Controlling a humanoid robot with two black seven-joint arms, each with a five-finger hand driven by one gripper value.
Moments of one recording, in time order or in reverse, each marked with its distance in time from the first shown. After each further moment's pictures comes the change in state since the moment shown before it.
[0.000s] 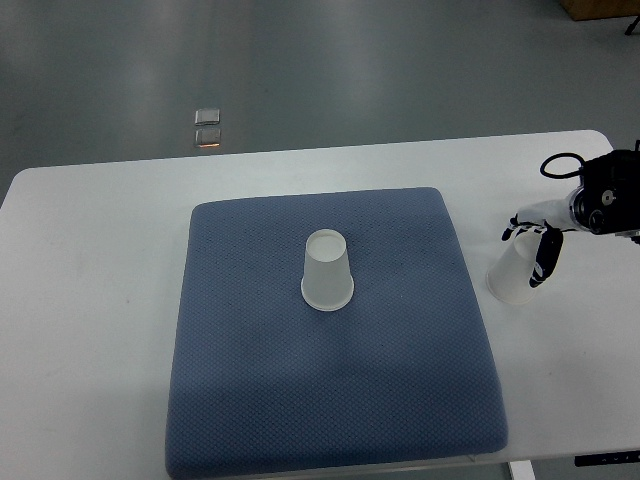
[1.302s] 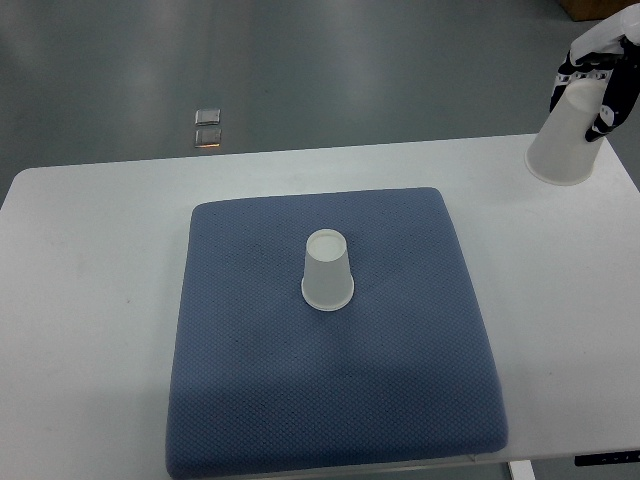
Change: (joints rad) left arm 0.000 0.000 0.003 -0.005 0.000 0.000 0.000; right arm 0.716 -0.143 -0.095 0.059 -0.056 0.548 0.002
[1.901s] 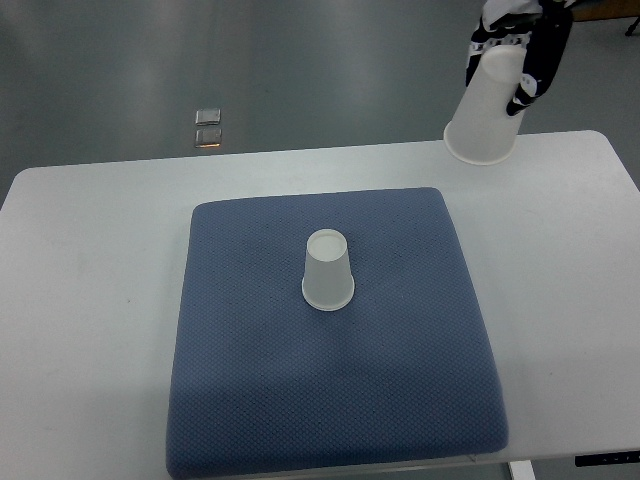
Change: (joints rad) left arm 0.000 0.000 -0.003 0.001 0.000 0.000 -0.001; right arm 0.099 0.201 0.143 0.015 0.137 0.037 0.000
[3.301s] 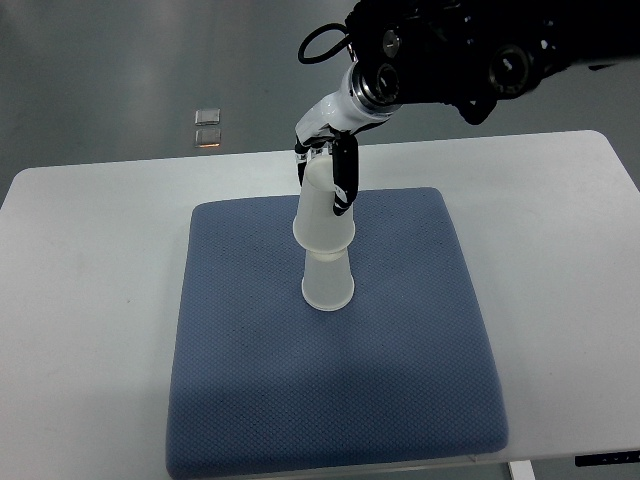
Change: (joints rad) left arm 0.000 0.000 0.000 0.009 0.000 0.000 0.001; right arm -0.247 0.378 0.129 -0.102 0.160 -0.210 0.000
